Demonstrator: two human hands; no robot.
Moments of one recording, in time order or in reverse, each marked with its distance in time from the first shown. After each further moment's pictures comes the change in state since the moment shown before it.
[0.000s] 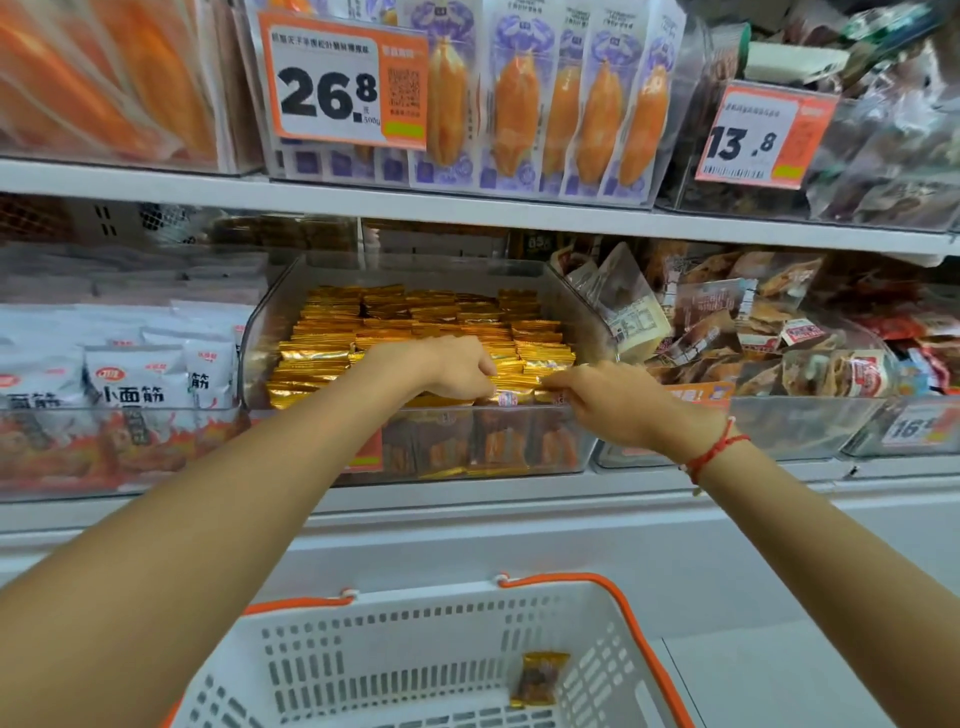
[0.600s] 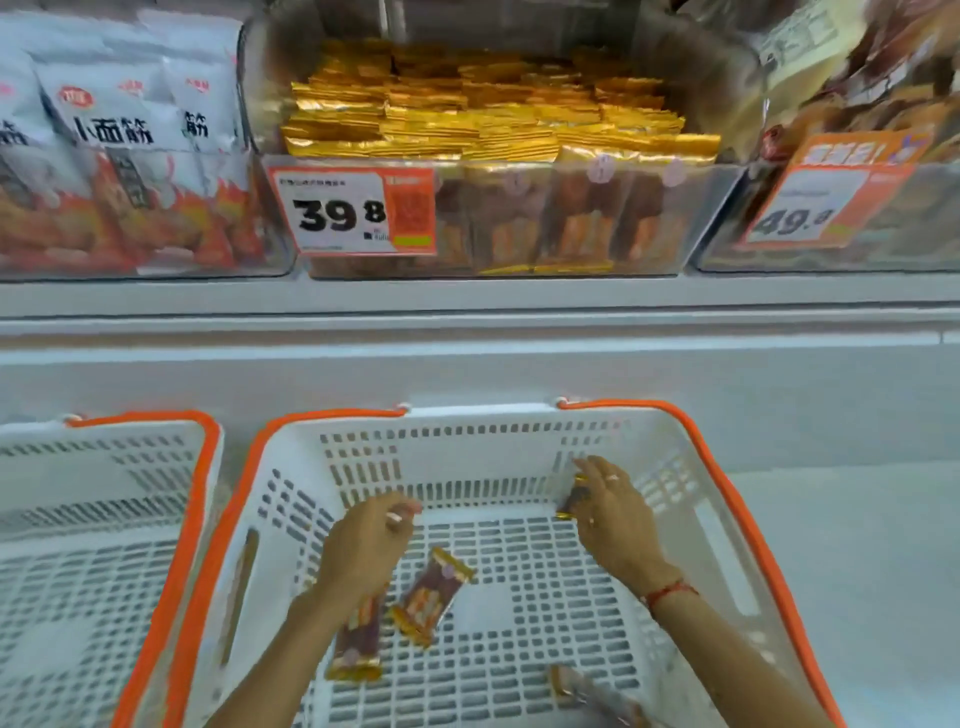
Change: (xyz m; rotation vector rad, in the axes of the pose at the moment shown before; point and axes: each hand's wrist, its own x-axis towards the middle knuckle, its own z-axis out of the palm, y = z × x) left_hand -0.156 -0.117 0.344 -0.442 0.104 -0.509; right_hand -0.137 -0.092 0.331 0.470 -0.050 0.315
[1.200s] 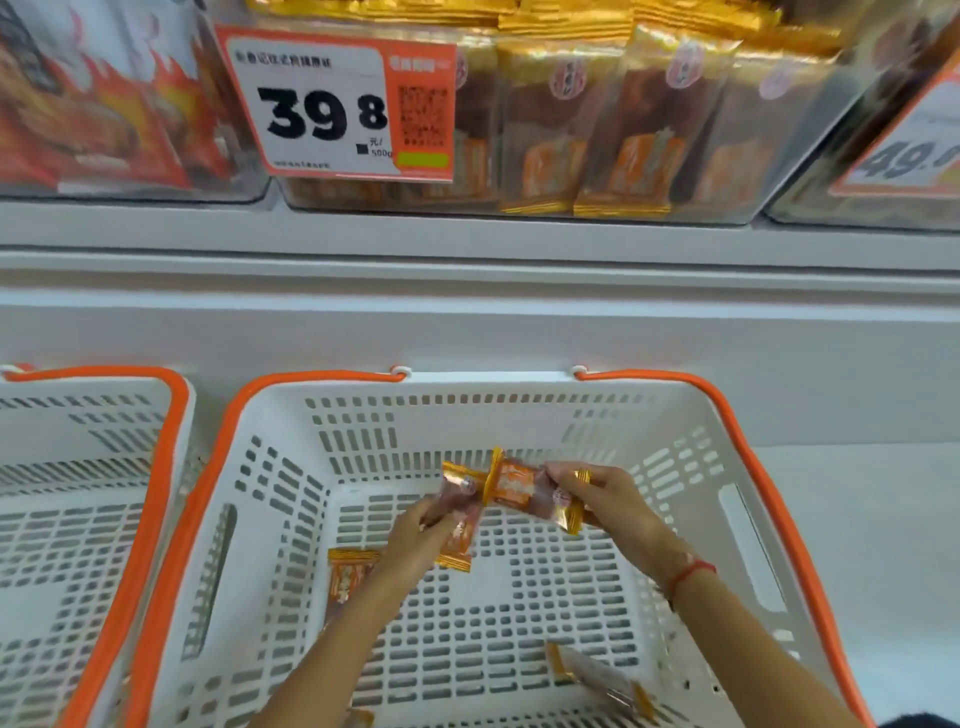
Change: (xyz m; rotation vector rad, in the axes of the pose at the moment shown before) left_hand 0.015 0.005 0.070 -0.674 -0.207 -0.296; right_hand 0.005 -0.026 -0.008 0.989 -0.331 0.554
